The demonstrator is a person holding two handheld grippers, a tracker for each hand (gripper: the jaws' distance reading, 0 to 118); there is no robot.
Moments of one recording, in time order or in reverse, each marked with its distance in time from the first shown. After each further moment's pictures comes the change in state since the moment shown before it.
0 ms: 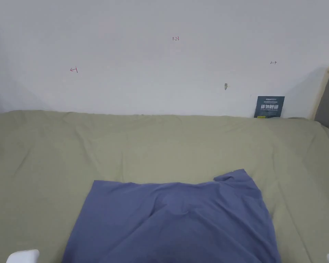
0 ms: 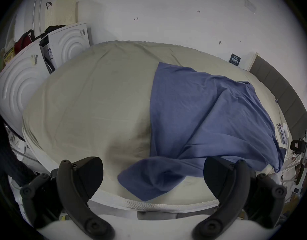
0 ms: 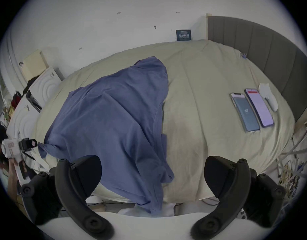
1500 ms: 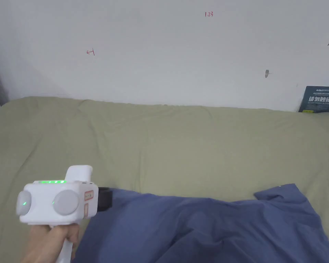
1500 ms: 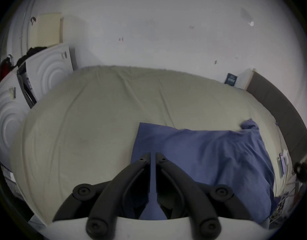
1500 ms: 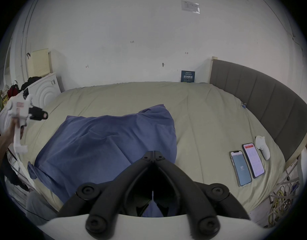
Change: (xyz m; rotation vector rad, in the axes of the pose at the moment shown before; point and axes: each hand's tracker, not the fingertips) left arm 0.048 0.235 -0.183 0.044 -0.043 -0.049; right arm -0.048 0.069 -0.046 0.240 -0.075 0.103
